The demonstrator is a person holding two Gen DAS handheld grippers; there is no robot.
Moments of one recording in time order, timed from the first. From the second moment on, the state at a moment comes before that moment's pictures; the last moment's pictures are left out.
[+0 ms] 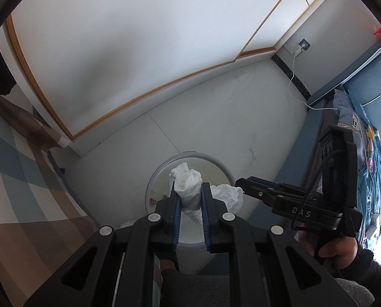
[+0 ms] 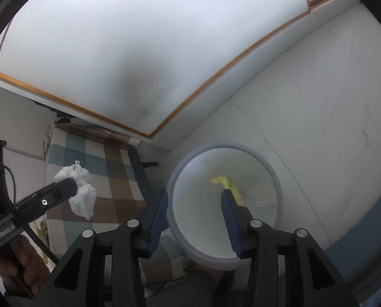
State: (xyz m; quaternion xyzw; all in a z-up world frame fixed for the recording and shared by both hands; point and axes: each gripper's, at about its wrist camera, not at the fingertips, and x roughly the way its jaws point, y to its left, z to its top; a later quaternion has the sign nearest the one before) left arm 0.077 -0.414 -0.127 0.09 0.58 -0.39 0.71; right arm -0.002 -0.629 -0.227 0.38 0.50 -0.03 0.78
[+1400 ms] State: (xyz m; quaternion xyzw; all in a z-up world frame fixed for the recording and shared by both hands) left arm 0.066 -0.438 -0.153 0.11 0.65 -0.36 0.66; right arm -0.048 -0.665 -0.212 0.40 0.48 -0.11 0.77
